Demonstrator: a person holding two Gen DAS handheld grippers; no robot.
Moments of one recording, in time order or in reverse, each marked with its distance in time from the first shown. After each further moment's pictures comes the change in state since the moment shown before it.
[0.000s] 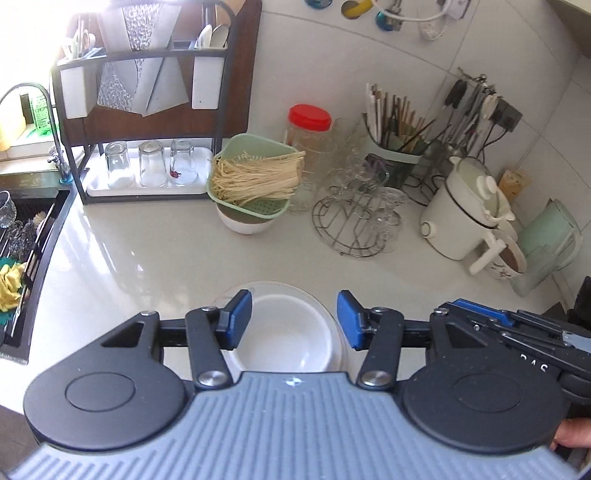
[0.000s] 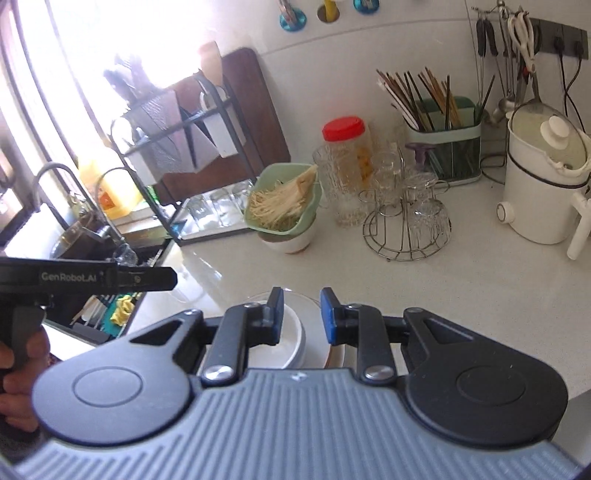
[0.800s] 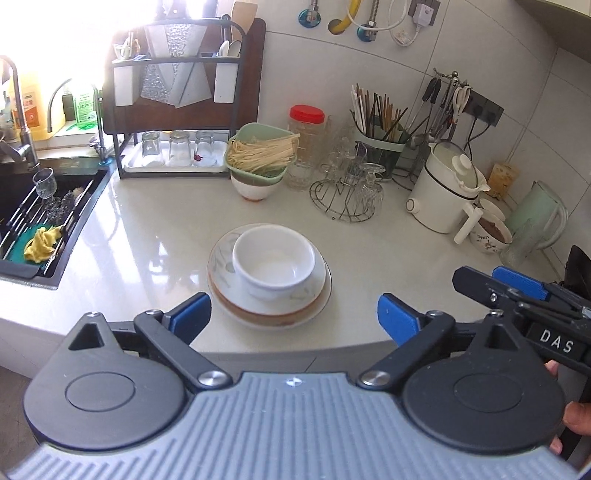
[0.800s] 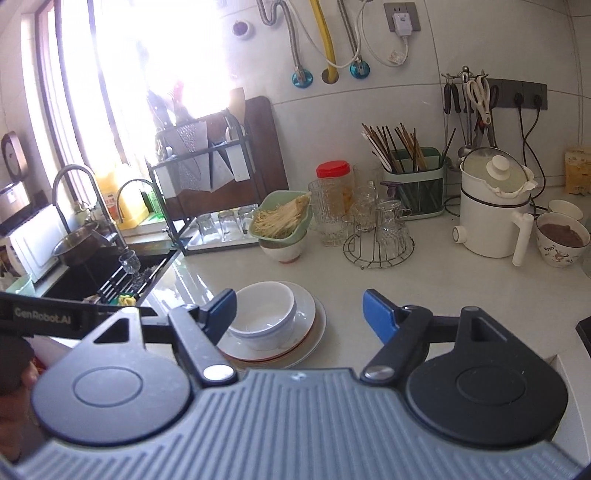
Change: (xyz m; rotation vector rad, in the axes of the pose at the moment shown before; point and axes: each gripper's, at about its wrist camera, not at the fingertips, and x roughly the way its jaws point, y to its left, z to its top) left arm -0.109 -0.033 -0.137 0.012 -0.086 0.054; right arm -0.116 0.023 -0.090 -0.081 -0.194 -0.059
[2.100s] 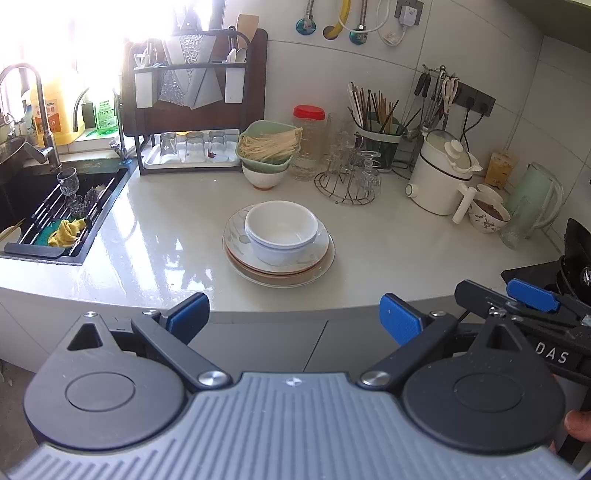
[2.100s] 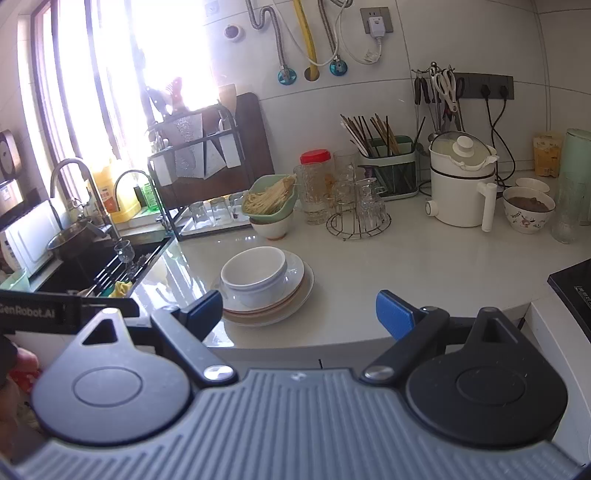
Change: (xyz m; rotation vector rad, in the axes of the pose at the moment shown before) left arm -0.055 -0.013 -0.068 0.036 -0.039 0.046; right arm -0.057 0.012 -0.061 0.018 -0.012 -0.060
